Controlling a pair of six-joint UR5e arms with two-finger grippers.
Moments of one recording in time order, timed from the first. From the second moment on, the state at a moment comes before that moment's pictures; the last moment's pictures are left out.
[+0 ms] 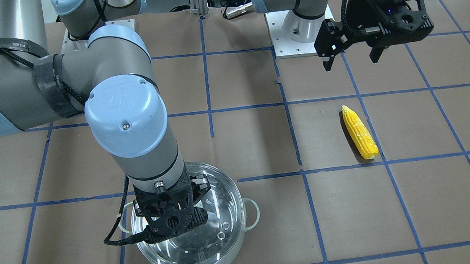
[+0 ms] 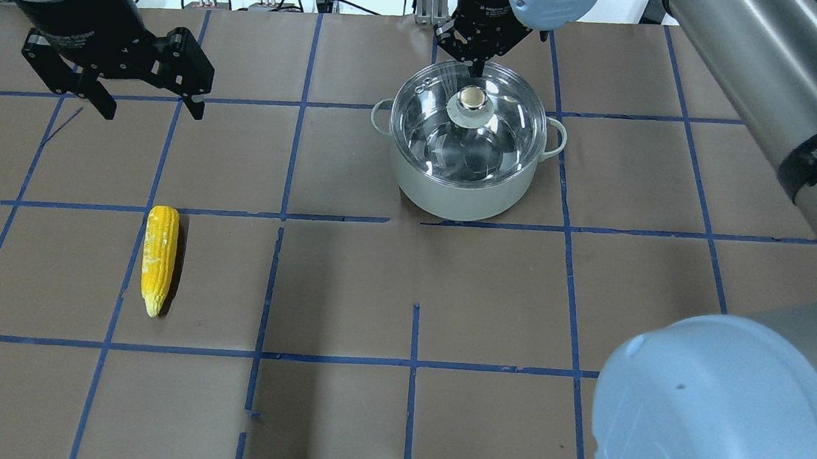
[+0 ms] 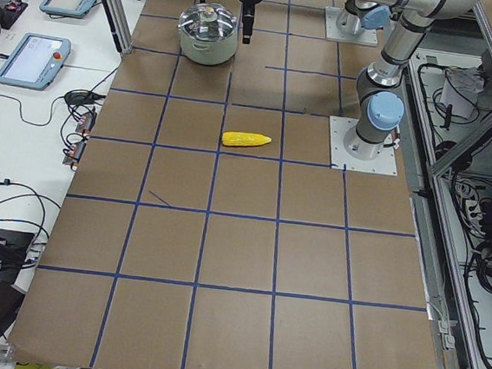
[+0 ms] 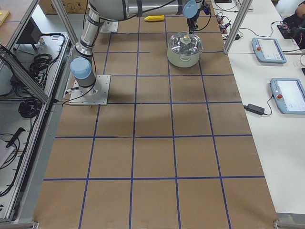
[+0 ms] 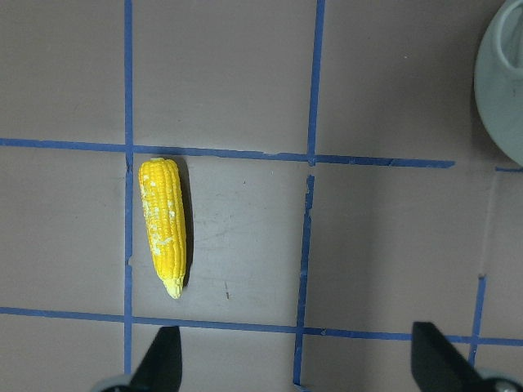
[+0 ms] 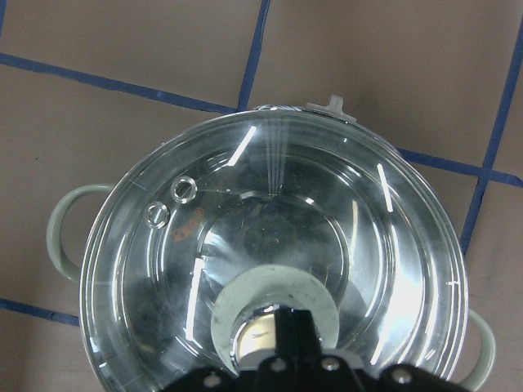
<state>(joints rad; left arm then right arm) -1.52 -1.55 -1.51 -1.64 1.60 -0.02 1.81 -1.00 1.08 -1.72 -1.55 -0.01</state>
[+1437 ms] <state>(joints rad) -1.52 -1.55 -1.51 -1.64 1.60 -0.02 1.77 -0.99 1.12 -1.75 -1.49 -0.05</state>
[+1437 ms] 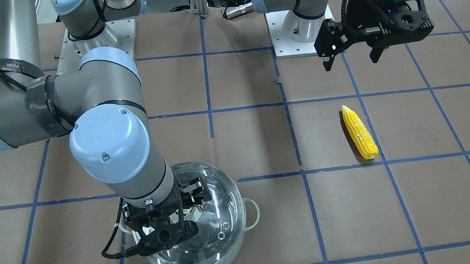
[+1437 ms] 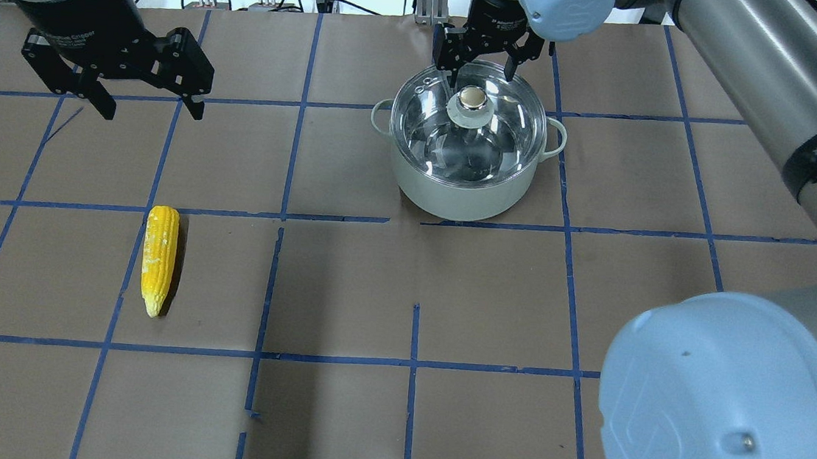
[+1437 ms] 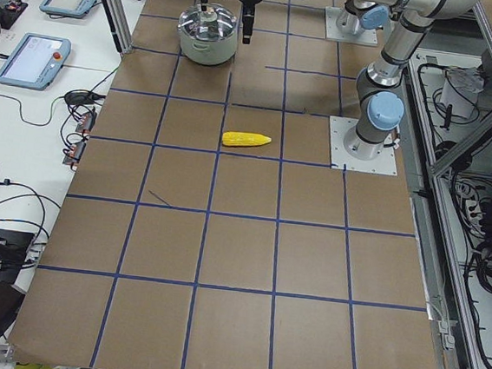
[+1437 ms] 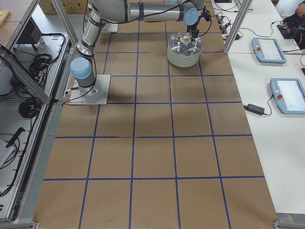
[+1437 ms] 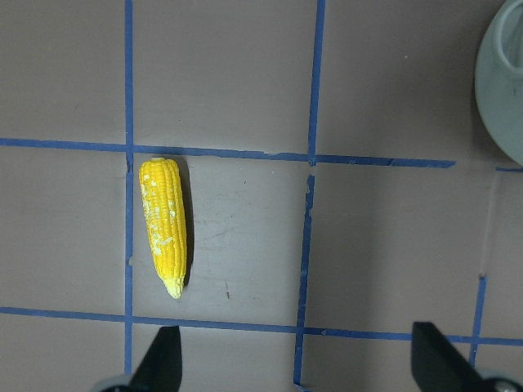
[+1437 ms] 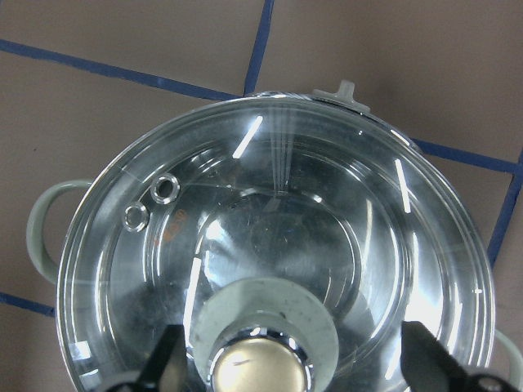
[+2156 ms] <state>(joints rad) -1.52 -1.55 -1.51 -1.64 1.60 -0.02 1.78 -0.98 1.15 -1.78 -1.53 -0.05</state>
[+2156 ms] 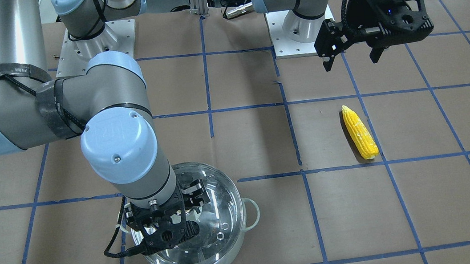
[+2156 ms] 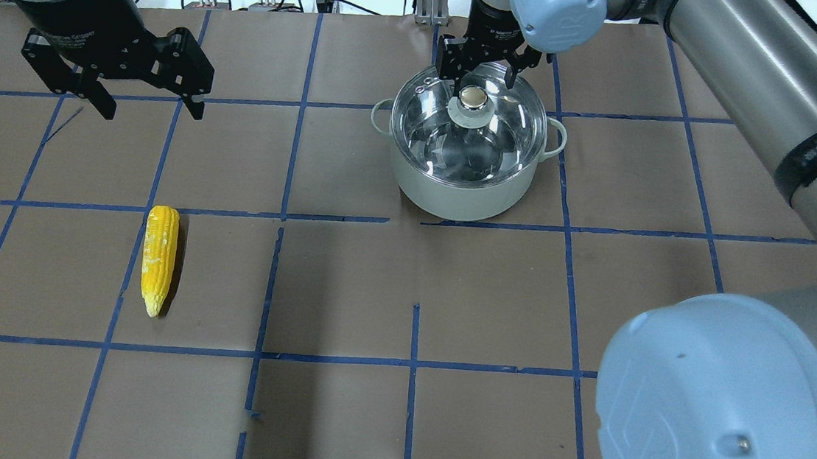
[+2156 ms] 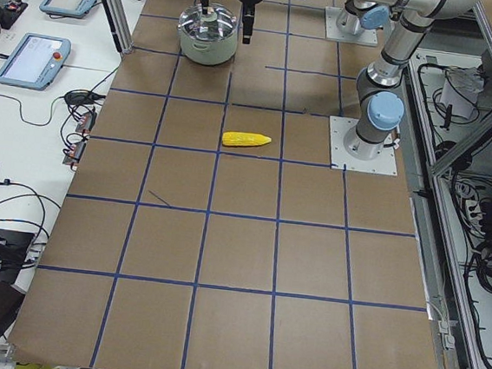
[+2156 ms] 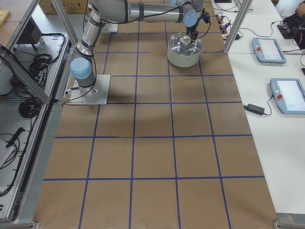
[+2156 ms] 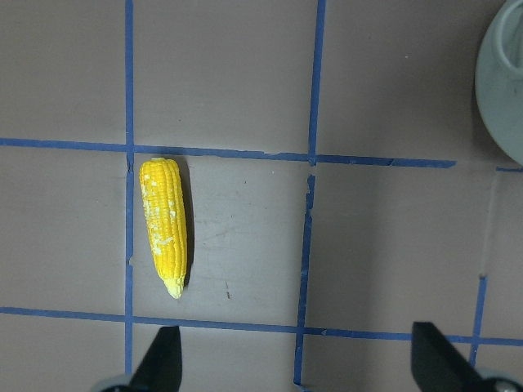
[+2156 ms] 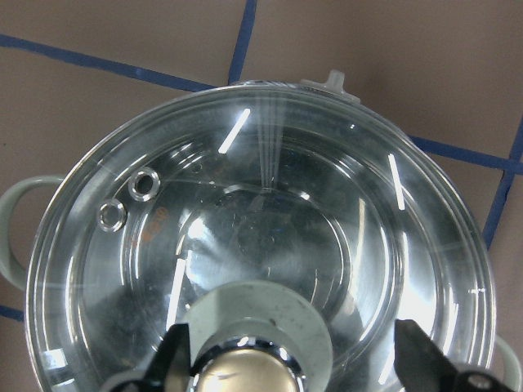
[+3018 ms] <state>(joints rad) -1.52 -1.55 -1.51 -1.64 1.60 -0.02 1.81 -0.98 1.17 -1.80 -1.57 -0.01</state>
